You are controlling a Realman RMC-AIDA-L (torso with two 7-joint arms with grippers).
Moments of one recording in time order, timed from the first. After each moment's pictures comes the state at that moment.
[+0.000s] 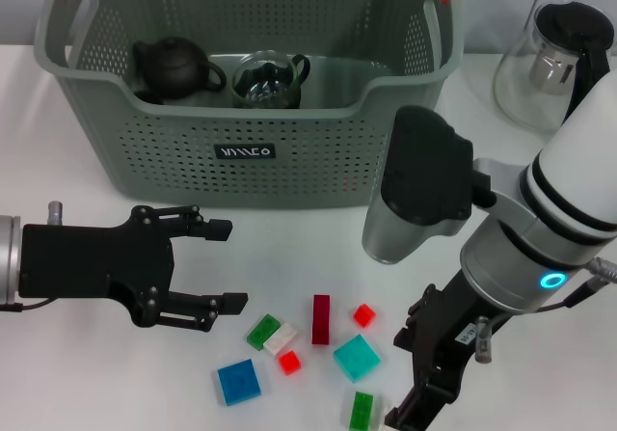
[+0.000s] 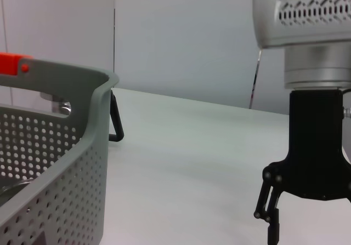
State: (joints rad) left arm -0.36 -2.12 0.77 1.02 2.04 1.79 -1.34; right arm 0.72 2.11 -1.73 -1.34 -2.37 -1.71 2.48
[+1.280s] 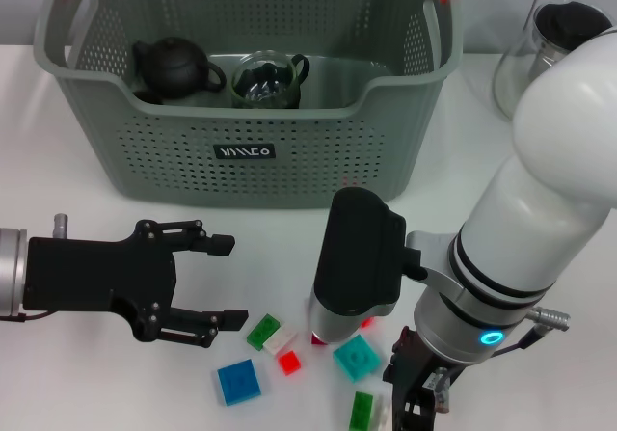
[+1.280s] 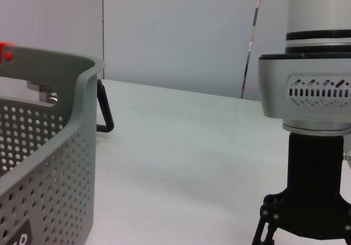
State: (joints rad) left arm -0.36 -2.12 0.77 0.98 2.07 1.79 -1.29; right arm 0.77 2.11 -2.01 -1.21 -2.37 -1.53 2.58
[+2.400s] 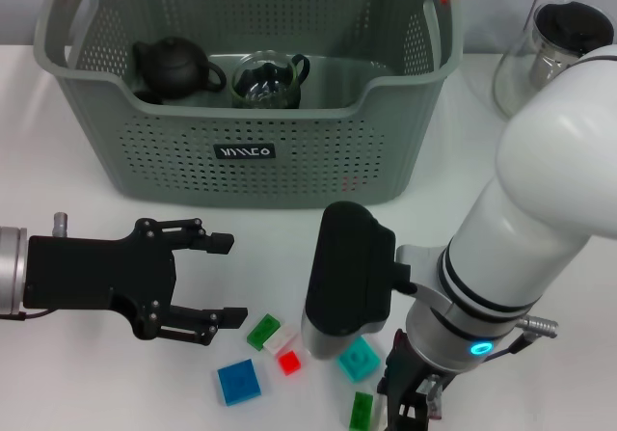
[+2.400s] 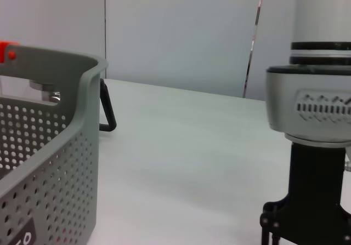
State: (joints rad) left arm -0.36 -2.12 0.77 0.98 2.07 1.78 -1.29; right arm 0.77 2.11 -2.07 -1.20 -2.38 -1.46 2.59
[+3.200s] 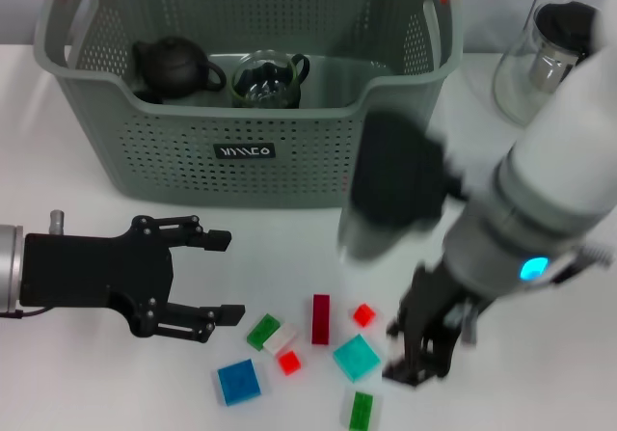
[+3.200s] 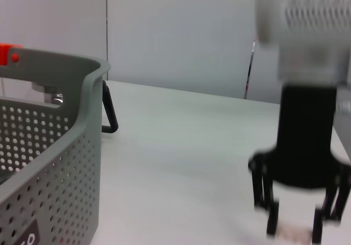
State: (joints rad) left arm -0.37 -2.11 0.76 0.98 2.07 1.79 -1.29; right arm 0.76 2.10 -1.80 -1.39 -2.42 -1.69 2.54
